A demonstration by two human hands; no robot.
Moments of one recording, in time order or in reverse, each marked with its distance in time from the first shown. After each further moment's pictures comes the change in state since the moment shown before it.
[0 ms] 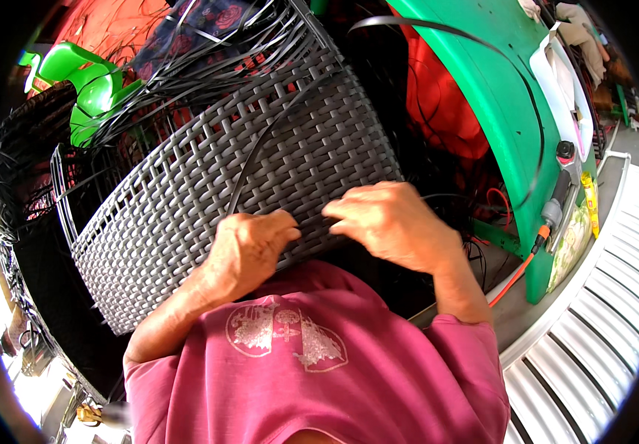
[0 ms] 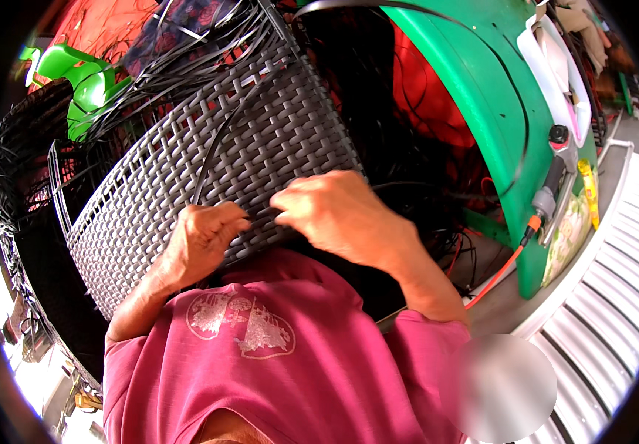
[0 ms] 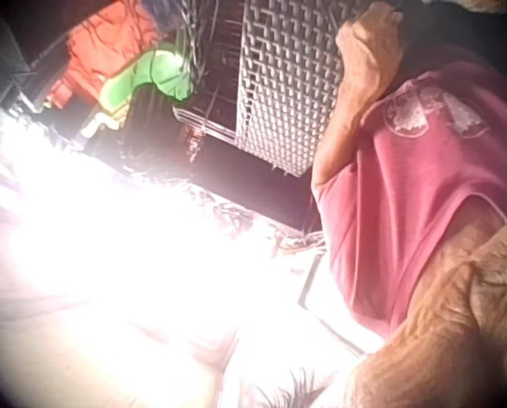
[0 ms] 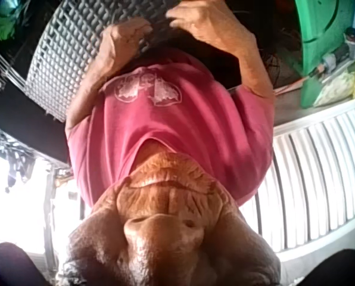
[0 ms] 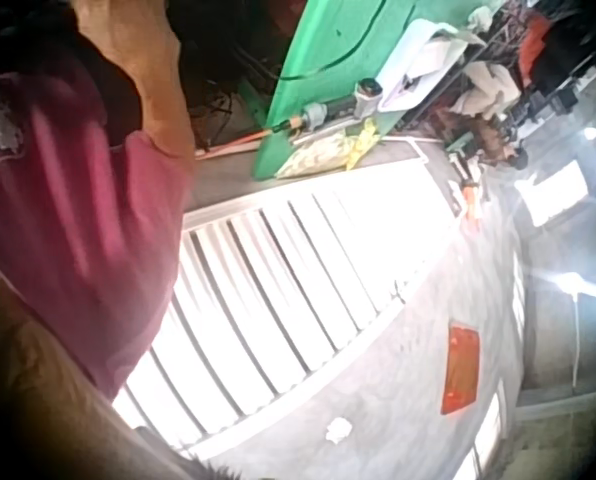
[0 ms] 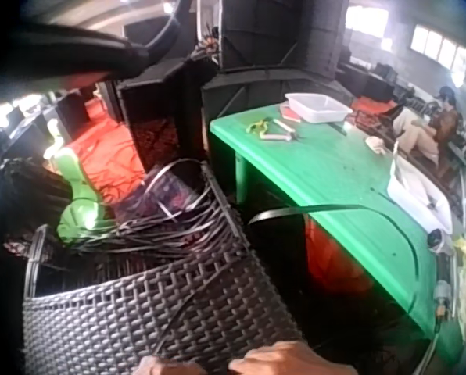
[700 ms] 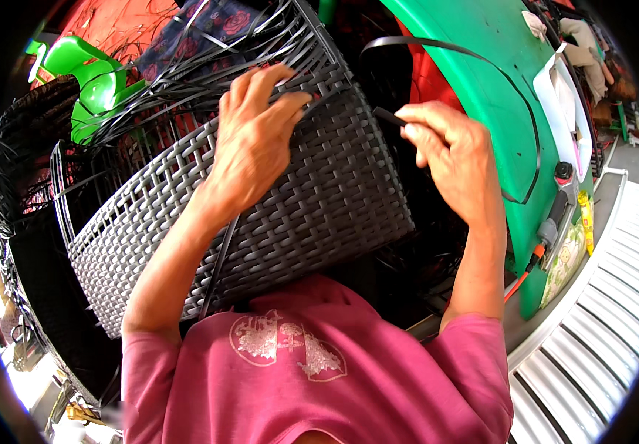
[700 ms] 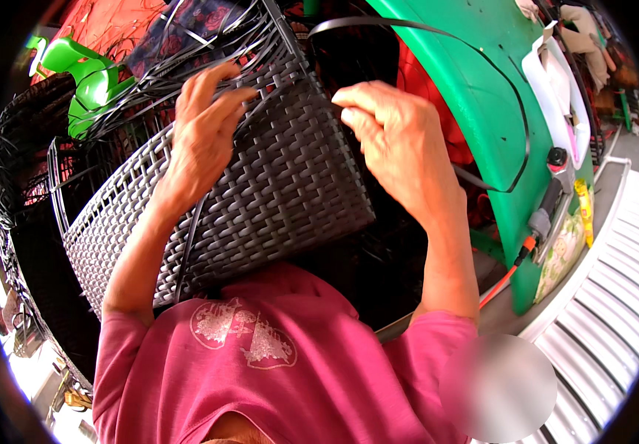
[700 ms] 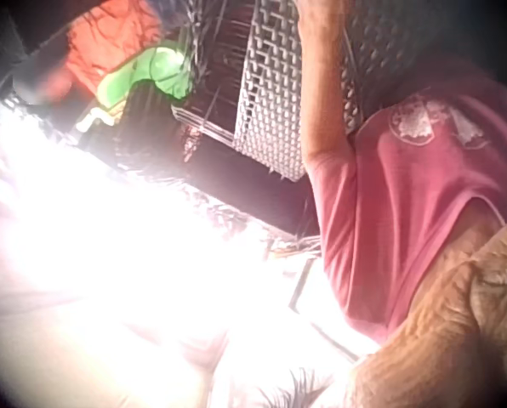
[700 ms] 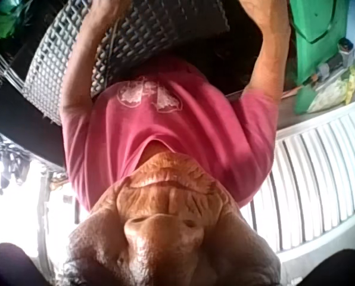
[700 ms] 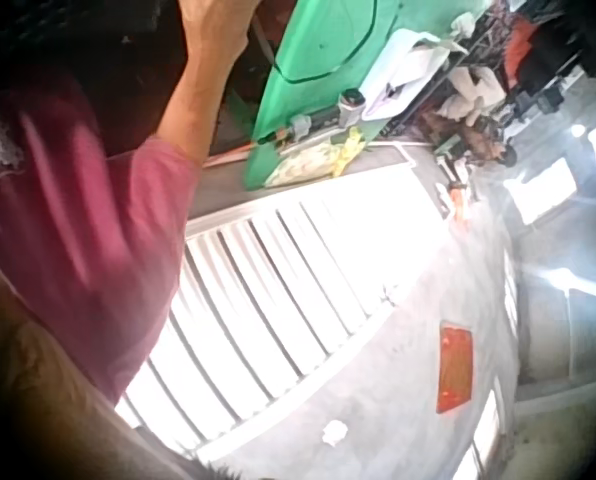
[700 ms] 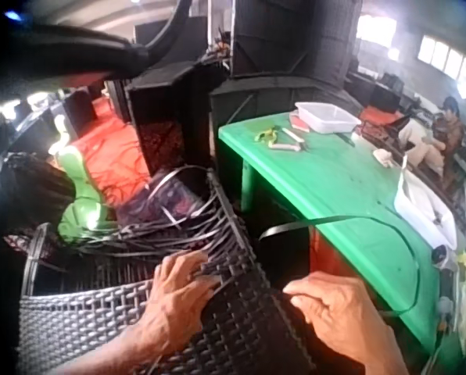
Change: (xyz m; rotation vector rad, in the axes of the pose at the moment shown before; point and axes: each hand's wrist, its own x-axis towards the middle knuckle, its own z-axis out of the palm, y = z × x) left_hand 0.109 -0.016 -0.031 0.512 0.580 0.445; right_hand 0.031 0.030 -0.065 -0.019 0.479 0.223
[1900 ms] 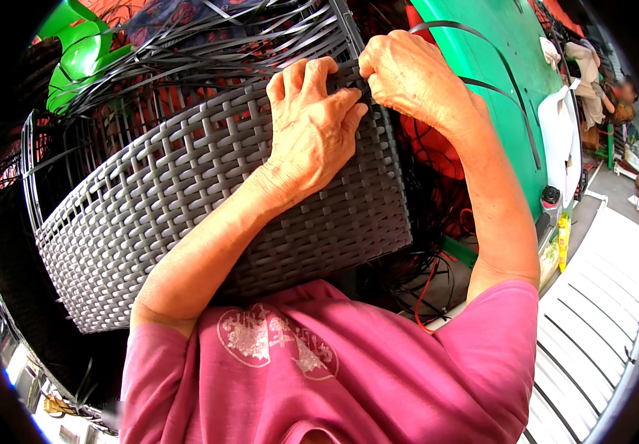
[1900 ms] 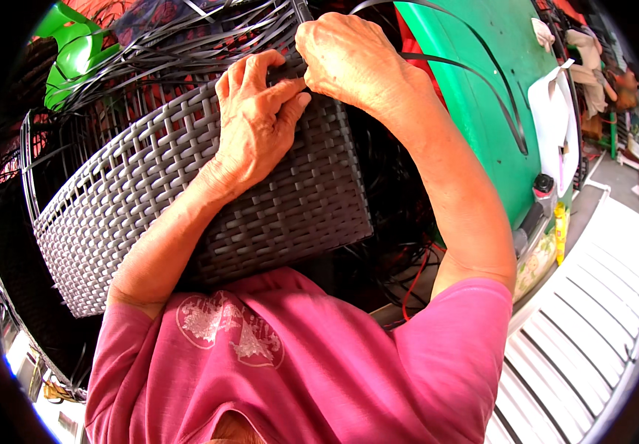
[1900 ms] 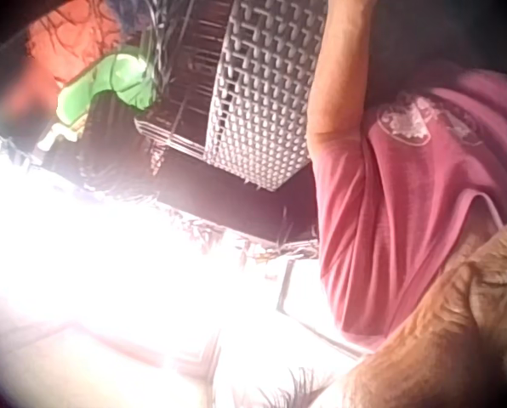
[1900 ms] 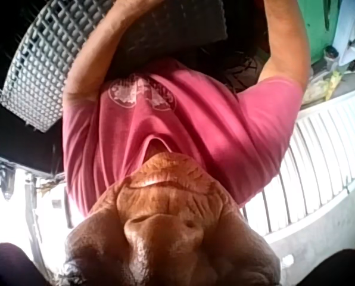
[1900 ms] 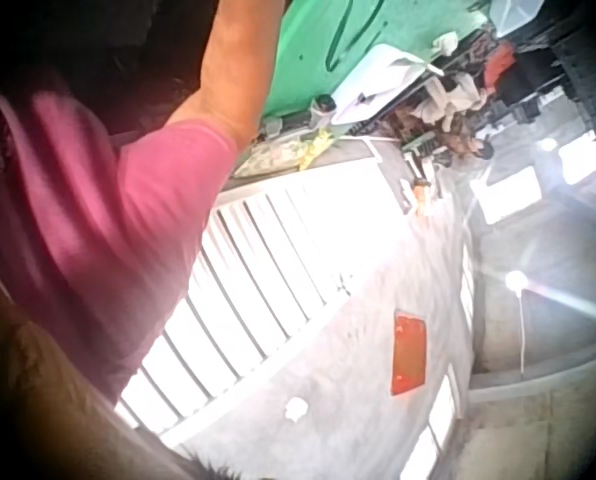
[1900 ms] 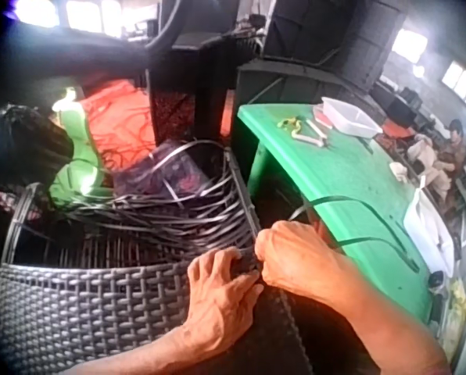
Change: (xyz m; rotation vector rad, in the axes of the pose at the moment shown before) left_hand 0.002 0.013 0.058 -0.060 0.146 -0.232; right_hand 0.109 0.019 0.053 -0.709 -0.449 -0.286
